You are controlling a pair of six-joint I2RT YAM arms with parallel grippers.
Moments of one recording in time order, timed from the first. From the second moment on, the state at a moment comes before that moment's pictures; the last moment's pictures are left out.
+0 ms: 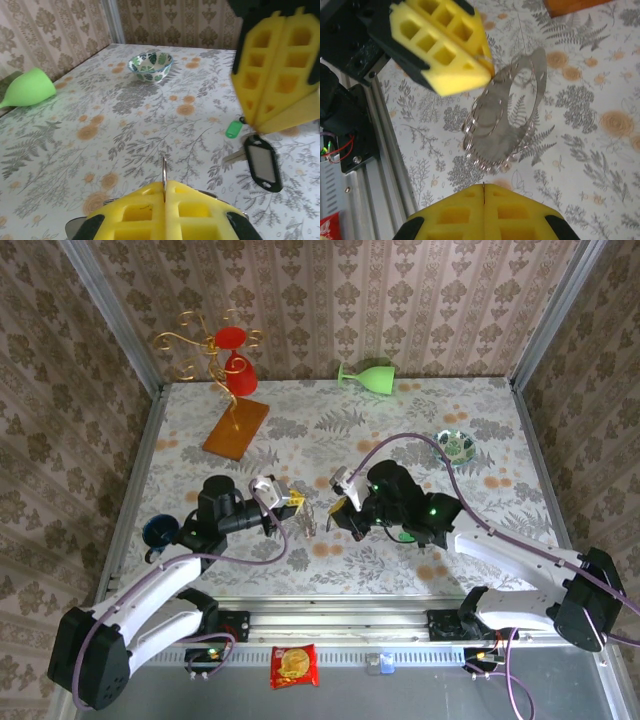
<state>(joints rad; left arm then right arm) -0.53 0.92 0.46 0.16 0.68 0.30 0.81 1.20 0.90 -0.32 -0.28 0.03</state>
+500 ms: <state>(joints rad) -0.53 0.95 0.48 0.16 0.79 0.26 0.80 1.27 0.93 -0.20 -0.33 0.01</state>
